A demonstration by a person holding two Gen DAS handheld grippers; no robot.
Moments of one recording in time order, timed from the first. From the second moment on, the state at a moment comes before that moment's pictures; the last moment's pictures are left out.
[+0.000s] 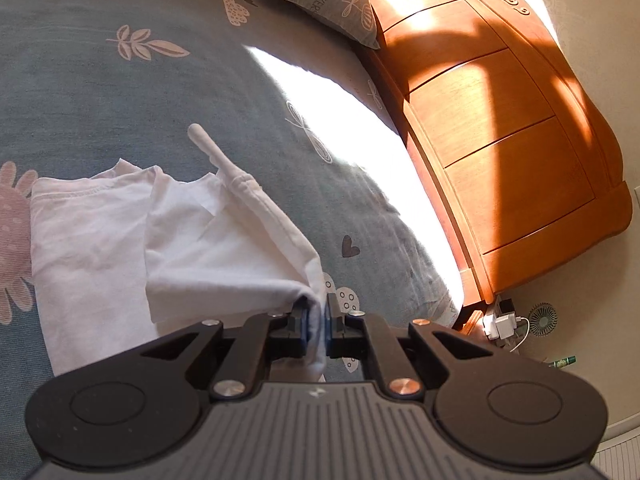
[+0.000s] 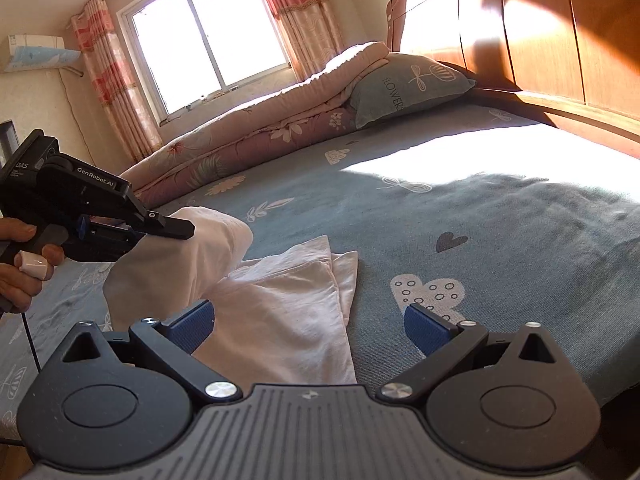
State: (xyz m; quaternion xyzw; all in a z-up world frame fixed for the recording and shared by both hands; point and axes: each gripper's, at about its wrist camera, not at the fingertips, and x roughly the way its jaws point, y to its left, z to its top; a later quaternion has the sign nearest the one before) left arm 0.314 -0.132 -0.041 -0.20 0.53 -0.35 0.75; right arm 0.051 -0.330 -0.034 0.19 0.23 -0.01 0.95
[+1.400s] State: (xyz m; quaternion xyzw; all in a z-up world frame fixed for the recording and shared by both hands) left arm 0.293 -0.142 -0.075 -0.25 0.60 -0.34 0.69; right arm 0.042 -0.357 -0.053 0.20 0.26 -0.06 0.94
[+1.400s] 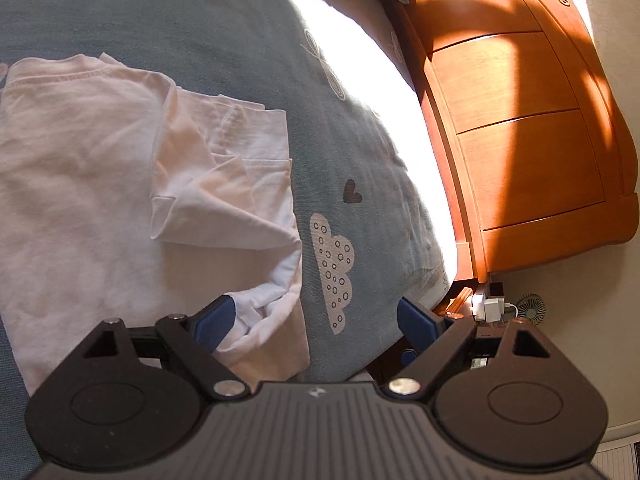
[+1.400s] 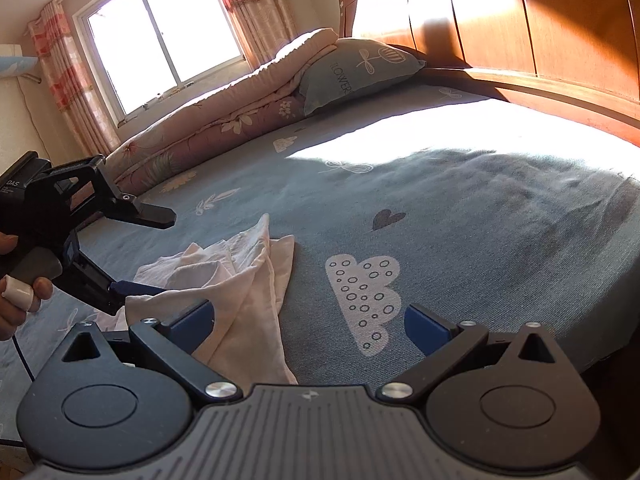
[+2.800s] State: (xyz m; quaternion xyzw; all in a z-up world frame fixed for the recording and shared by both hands) left arm 0.124 -0.099 -0.084 0.22 0.39 -0.34 0.83; right arm 0.100 -0.332 -0.092 0.24 0.36 0.08 0.90
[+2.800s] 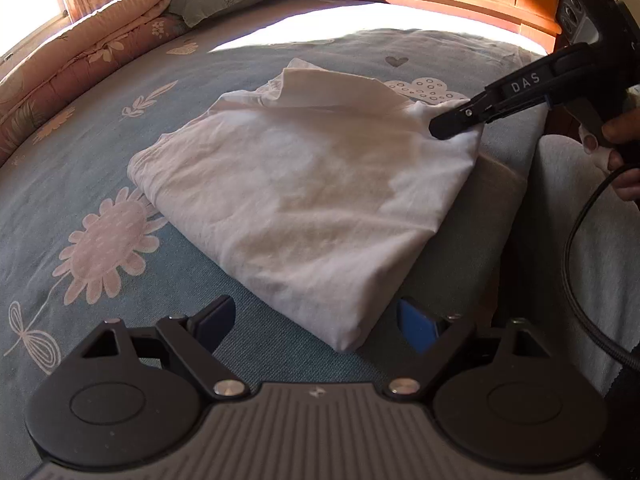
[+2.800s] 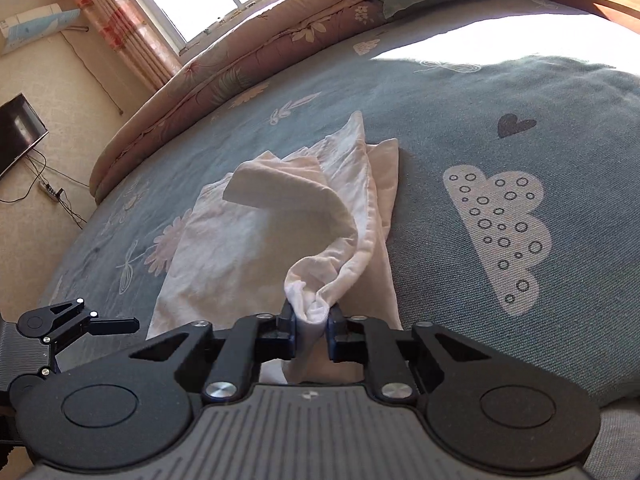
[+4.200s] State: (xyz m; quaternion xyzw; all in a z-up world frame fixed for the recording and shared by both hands) left arm 0.299 -0.107 -0.102 0.01 0.40 -0.26 0.88; right arm 0.126 -0.301 -0.089 0.14 0.38 0.15 0.90
